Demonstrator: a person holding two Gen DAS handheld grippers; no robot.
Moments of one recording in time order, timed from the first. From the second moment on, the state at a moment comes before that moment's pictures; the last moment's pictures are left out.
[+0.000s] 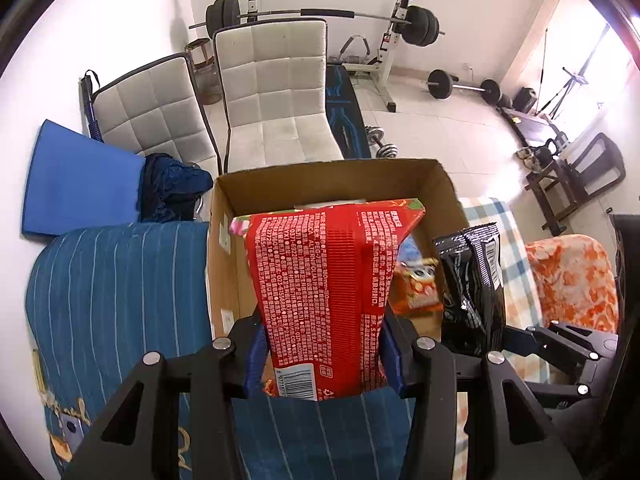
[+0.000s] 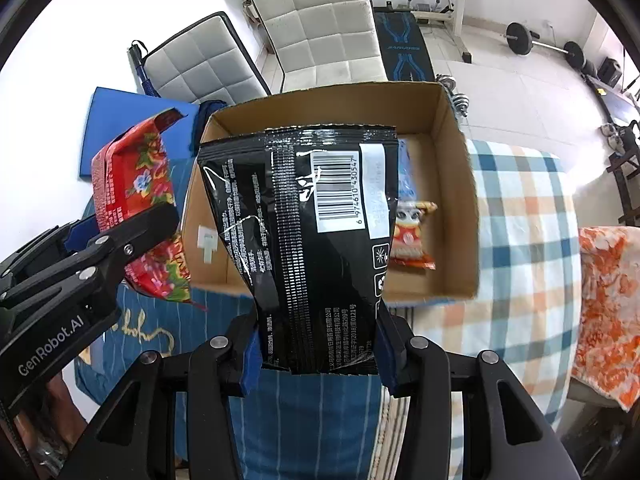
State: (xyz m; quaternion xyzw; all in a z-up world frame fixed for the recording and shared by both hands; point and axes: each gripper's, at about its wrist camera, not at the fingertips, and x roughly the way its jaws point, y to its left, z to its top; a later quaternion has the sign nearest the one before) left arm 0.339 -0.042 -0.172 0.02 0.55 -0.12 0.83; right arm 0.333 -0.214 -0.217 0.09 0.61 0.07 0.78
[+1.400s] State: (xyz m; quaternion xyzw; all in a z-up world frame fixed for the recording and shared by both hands) left arm 0.425 -0.022 -0.346 0.00 0.72 -0.06 0.69; right arm 0.428 -0.176 -0.394 0.07 0.71 0.10 0.69
